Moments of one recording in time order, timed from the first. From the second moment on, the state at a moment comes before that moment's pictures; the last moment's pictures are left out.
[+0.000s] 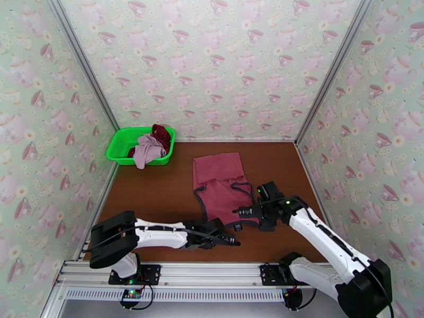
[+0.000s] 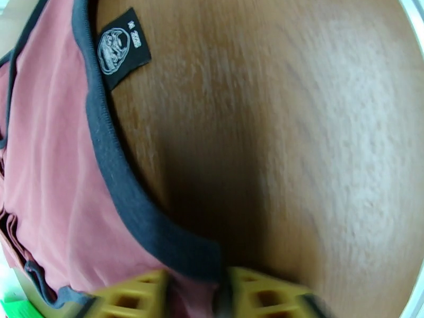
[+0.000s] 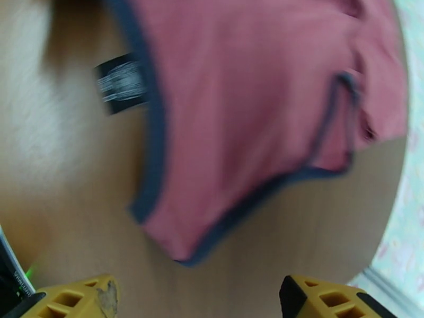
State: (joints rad) left arm -1.21 1.66 0.81 -0.24 -0.22 0.59; right arm 0.49 1.07 0.79 -0.99 0.09 -1.18
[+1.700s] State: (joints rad) left arm -0.77 1.57 1.23 -0.48 -0.17 0.74; right arm 0.39 1.41 1.16 -0.69 0.04 -1.12
